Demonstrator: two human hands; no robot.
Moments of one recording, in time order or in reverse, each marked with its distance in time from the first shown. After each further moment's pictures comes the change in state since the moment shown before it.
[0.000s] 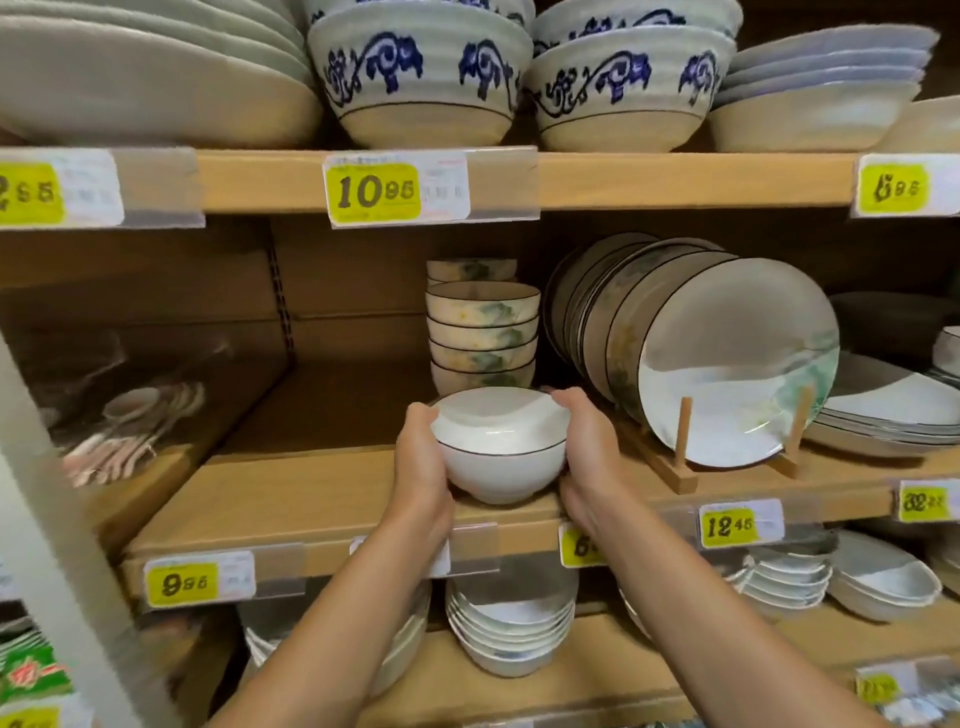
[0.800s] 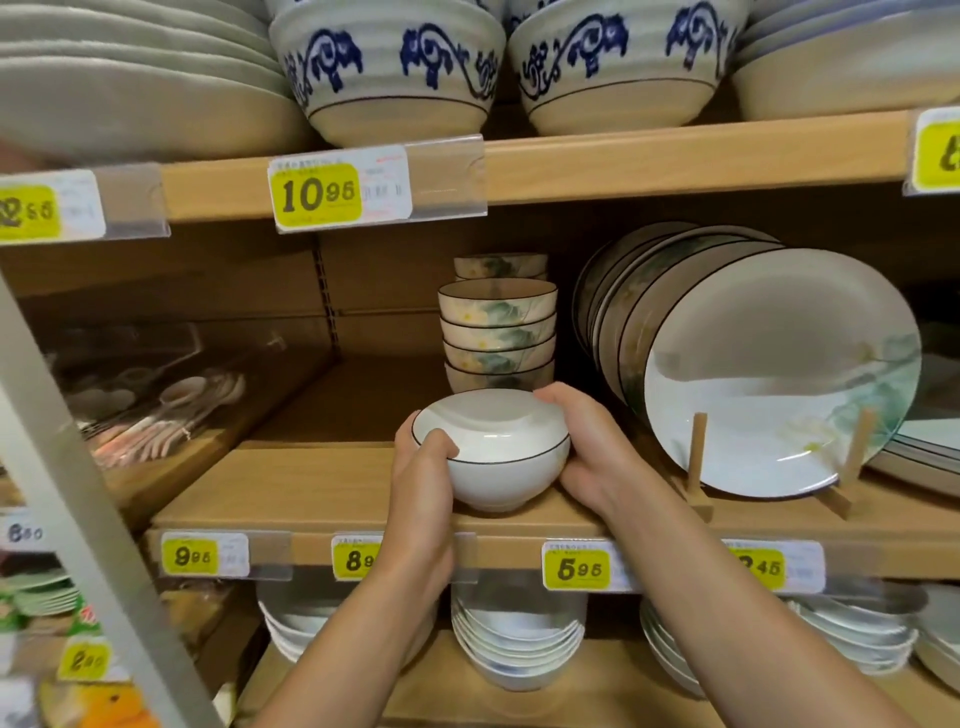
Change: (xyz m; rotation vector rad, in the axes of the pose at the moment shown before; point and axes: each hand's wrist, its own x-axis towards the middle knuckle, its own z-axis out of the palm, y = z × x) left_hand -0.037 -0.011 0.018 0.150 0.151 0.164; right_hand 0.034 -0.015 -0.009 0.014 -0.308 0.228
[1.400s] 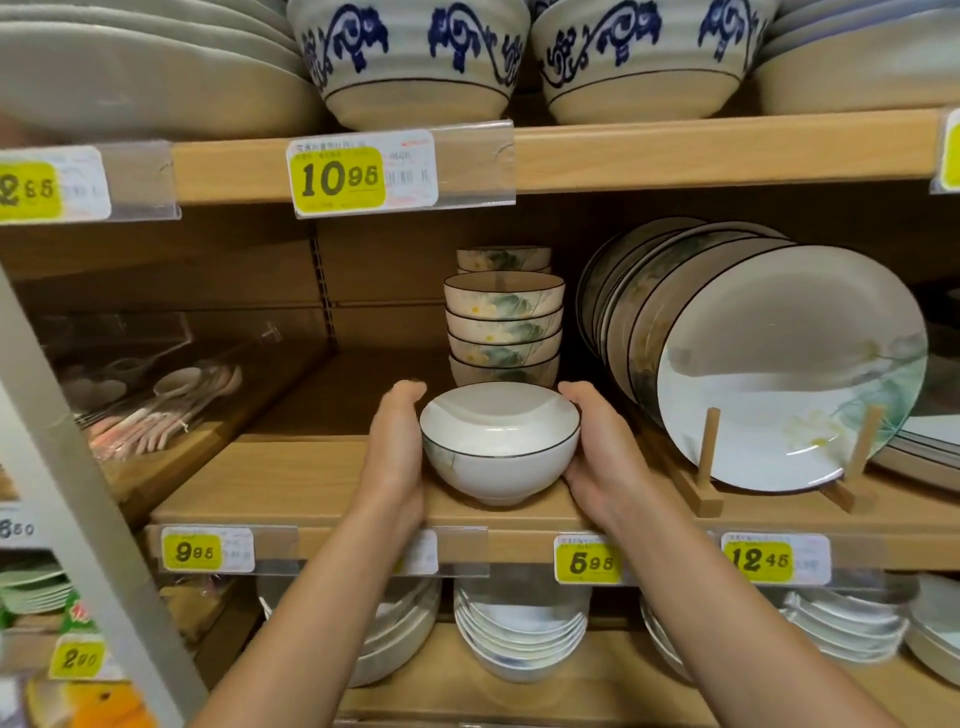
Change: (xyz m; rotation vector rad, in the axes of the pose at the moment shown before) left_hand 0.032 0.024 -0.017 -0.016 0.054 -0.081; right_hand -0.019 0.009 0.005 0.050 0.098 -0.119
